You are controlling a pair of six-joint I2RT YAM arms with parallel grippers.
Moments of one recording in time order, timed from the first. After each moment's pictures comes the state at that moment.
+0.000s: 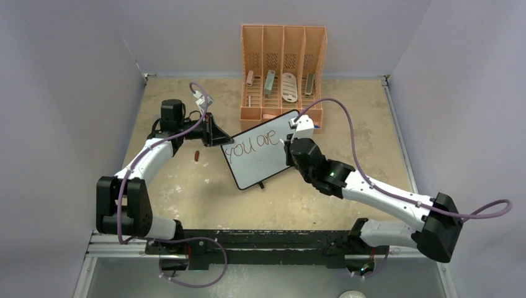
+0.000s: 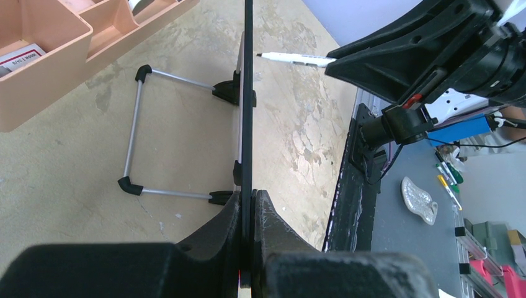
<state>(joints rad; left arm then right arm) -0.07 1.41 0.91 -0.09 1.17 -0.12 0.93 1.19 0.85 -0.18 0.56 0.39</state>
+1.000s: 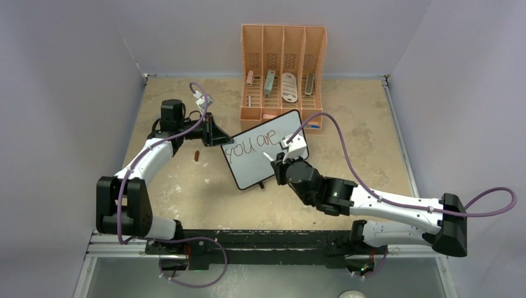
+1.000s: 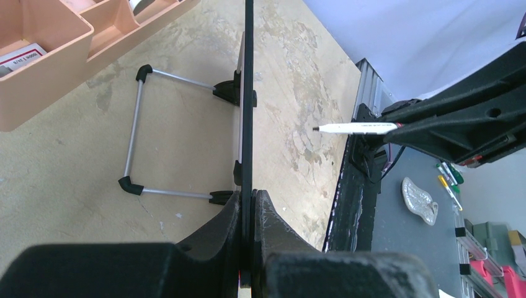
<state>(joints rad) -0.07 1.41 0.91 -0.09 1.16 -0.12 1.20 1.08 0.81 -0.15 0.65 0.41</state>
